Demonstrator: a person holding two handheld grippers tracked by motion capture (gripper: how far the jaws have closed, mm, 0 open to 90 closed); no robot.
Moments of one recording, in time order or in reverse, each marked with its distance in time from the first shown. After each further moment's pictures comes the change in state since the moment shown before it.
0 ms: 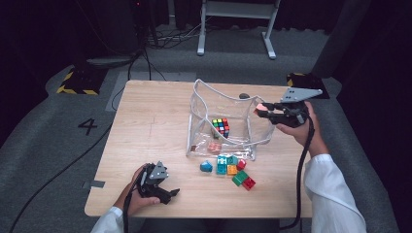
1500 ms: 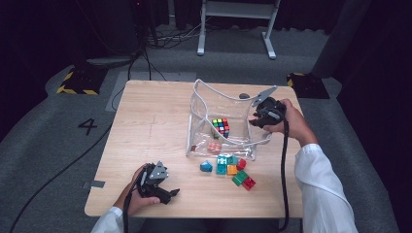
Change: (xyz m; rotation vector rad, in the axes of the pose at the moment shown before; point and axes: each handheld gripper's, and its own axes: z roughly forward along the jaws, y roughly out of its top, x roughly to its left) left arm 0.000 0.000 0.000 0.000 -0.001 0.001; right arm -0.011 -0.002 0.066 0.452 0.002 -0.145
